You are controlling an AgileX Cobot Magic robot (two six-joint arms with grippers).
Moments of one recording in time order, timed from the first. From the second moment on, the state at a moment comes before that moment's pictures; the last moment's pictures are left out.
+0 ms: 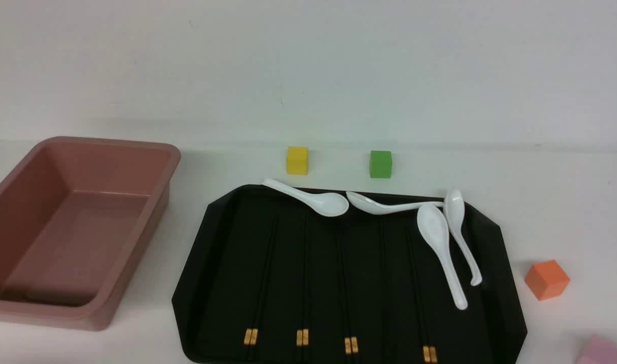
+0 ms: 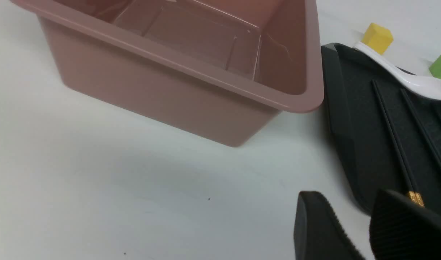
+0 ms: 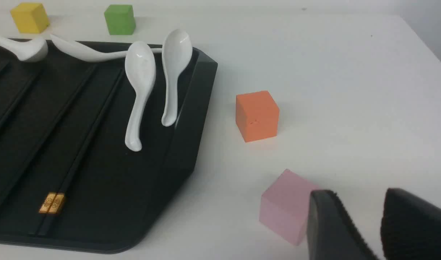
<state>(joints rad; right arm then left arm) -0.03 -0.01 0.02 0.05 0.37 0.01 -0.12 -0.01 0.03 0.07 0.39 -0.47</state>
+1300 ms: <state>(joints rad) -0.03 -0.01 0.02 0.05 0.37 0.01 -0.12 -0.01 0.03 0.03 0.38 -0.49</state>
